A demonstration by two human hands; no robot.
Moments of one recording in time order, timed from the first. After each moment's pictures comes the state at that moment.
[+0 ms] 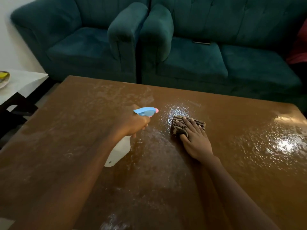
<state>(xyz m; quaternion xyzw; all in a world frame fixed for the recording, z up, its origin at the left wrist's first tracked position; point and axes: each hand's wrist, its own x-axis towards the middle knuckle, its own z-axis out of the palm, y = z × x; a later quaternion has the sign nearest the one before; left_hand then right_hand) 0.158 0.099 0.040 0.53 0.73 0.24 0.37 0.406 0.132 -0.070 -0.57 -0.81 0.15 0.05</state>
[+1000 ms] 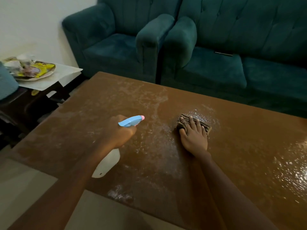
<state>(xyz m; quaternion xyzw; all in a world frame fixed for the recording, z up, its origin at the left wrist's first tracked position) 0.144 -0.011 0.040 0.46 0.79 0.31 0.26 0.382 0.124 -0.071 -0.60 -0.79 0.16 0.05</state>
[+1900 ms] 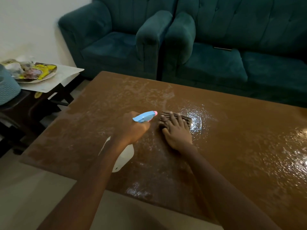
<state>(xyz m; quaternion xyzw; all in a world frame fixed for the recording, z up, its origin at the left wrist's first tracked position) 0.126 -0.013 0.047 0.48 0.76 0.33 0.28 0.290 0.090 -0.068 -0.52 -0.84 0.13 0.02</state>
